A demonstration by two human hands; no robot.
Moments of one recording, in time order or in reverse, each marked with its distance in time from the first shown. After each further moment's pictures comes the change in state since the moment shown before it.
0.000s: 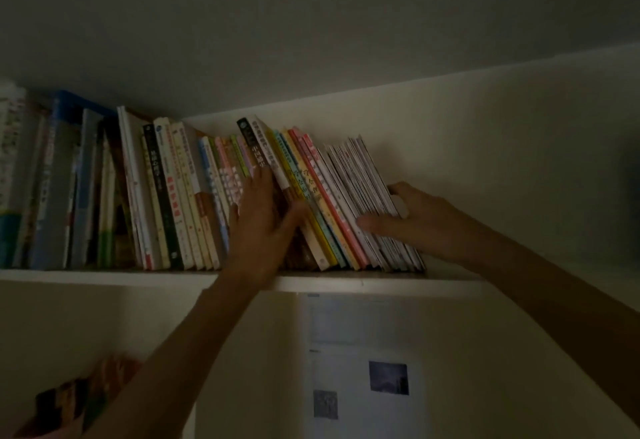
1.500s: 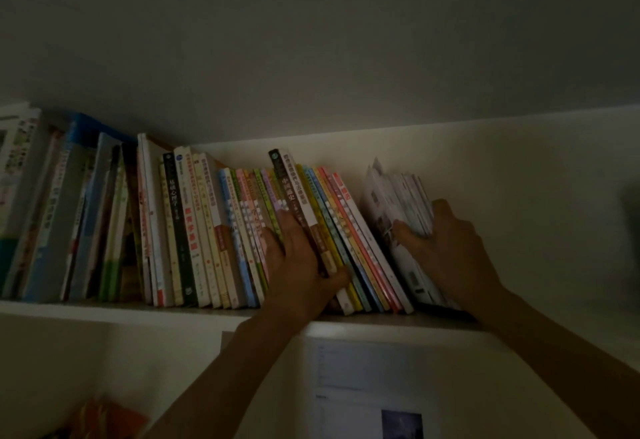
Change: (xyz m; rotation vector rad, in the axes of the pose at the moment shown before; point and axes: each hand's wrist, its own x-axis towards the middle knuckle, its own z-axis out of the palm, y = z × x) left_hand 0.009 -0.010 0.012 0.087 -0.123 -0.100; right_hand 0.024 -0.002 0.020 -0.128 0.501 0.002
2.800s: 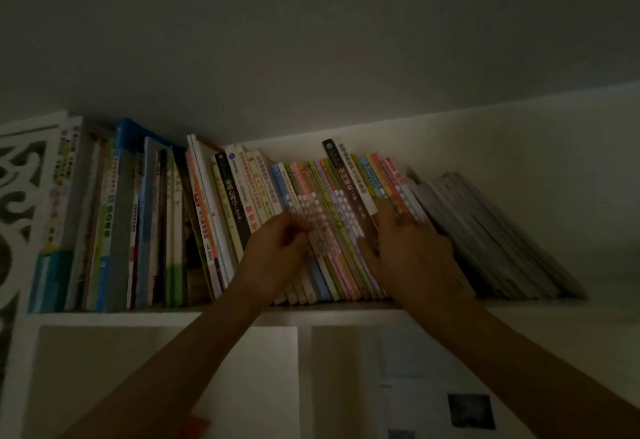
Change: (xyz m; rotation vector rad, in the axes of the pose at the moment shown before) left_hand 0.005 -0.063 -0.104 -0.253 0.012 -0.030; right_hand -0.027 -0.084 0.106 -0.565 0.118 -0.287
